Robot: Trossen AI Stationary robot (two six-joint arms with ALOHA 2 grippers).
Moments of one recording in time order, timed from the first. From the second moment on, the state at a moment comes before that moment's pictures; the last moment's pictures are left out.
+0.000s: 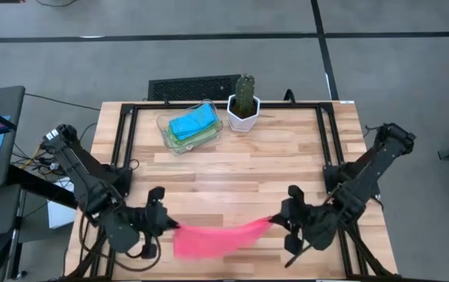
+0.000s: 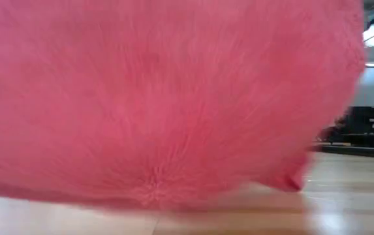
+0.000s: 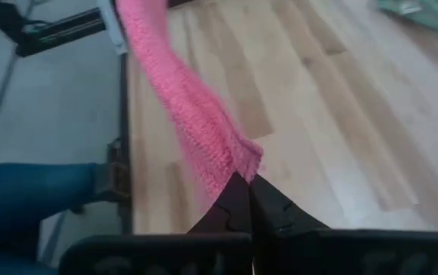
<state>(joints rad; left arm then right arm) -0.82 1.36 1.37 -0.80 -0.55 -0.66 0.80 1.41 1.25 -0.73 0.57 0.83</state>
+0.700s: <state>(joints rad) -0.56 1.37 0.87 -0.85 -0.65 -0.74 0.39 1.41 0.93 -0.63 0.53 0.78</state>
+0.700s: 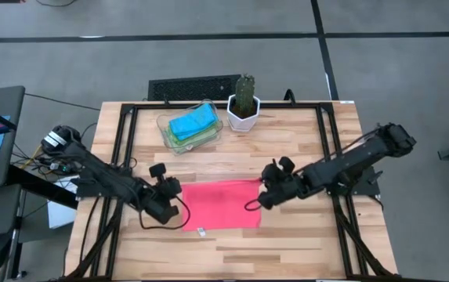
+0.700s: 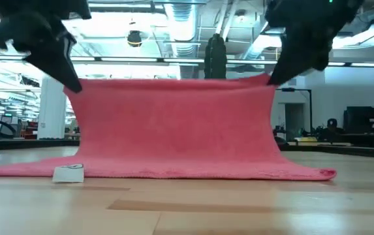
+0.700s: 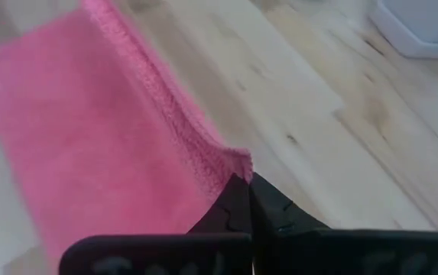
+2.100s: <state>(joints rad) -0.64 1.55 0.83 -0.41 -0.48 -0.73 0.62 1.67 0.77 -0.11 0.51 0.89</state>
